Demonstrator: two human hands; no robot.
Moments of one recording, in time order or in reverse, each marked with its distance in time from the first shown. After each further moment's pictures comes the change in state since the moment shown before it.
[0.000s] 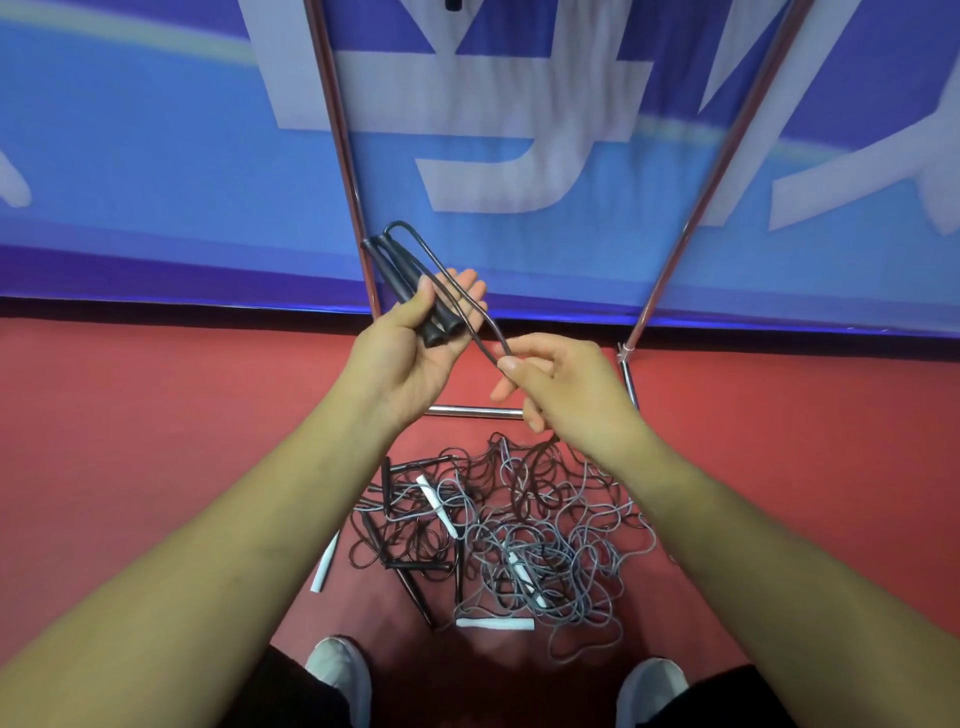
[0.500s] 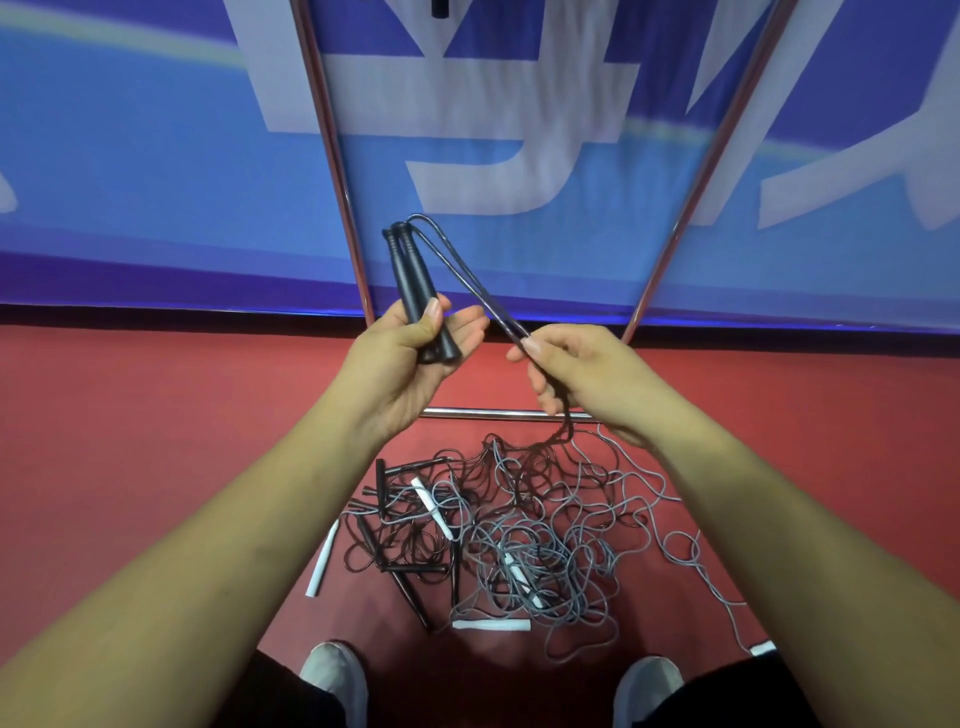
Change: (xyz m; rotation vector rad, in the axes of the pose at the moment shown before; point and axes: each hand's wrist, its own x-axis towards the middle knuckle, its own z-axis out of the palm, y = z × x) left_hand -0.005 -0.002 -0.005 0.242 -0.026 -0.005; right_hand 0.012 0.002 -0.035 0.011 -0.152 0.074
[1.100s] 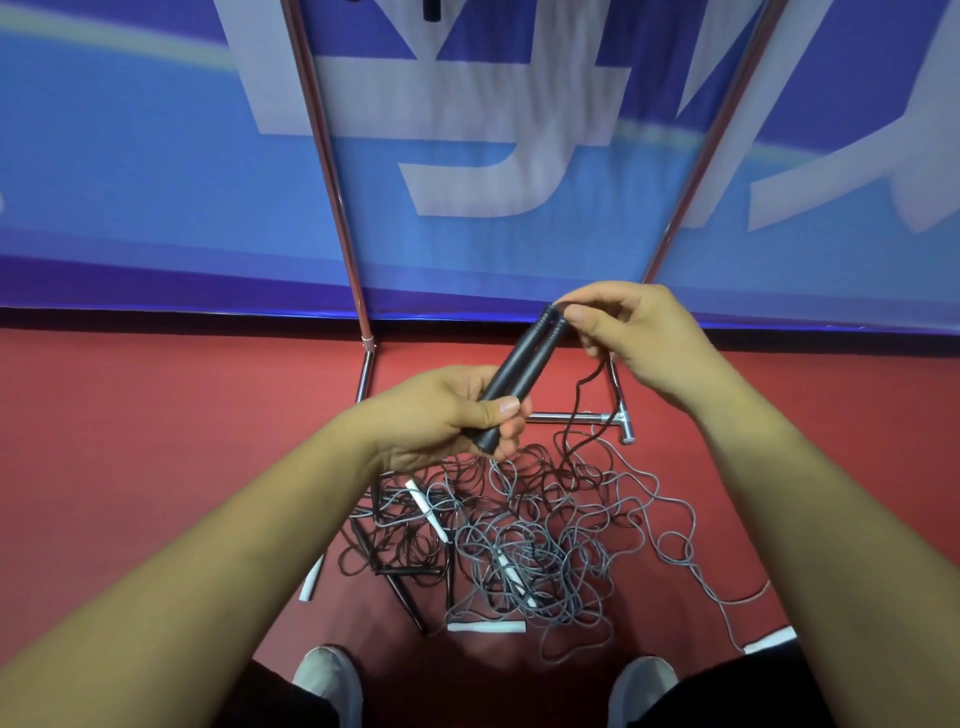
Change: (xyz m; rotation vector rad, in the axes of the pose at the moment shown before) left_hand -0.019 -0.022 0.001 0.535 -0.603 -0.356; right_hand -0.001 -0.016 -0.047 -0.143 0.200 -0.186
